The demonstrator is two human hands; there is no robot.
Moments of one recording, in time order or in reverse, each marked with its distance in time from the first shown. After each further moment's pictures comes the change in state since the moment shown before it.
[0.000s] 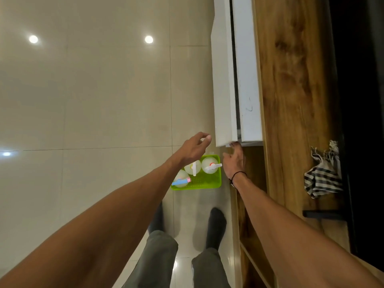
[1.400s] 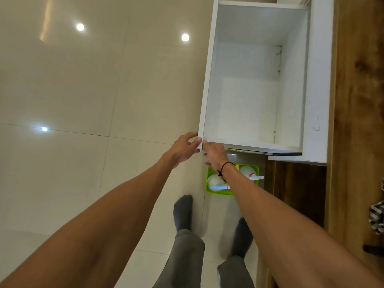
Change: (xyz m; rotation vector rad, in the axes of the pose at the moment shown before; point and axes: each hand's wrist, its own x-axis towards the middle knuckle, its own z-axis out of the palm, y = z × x) left_hand -0.055 -0.093 -0.164 -0.264 0.131 -0.176; right_hand -0.067 -0.130 0.171 0.101 -0.515 0.122
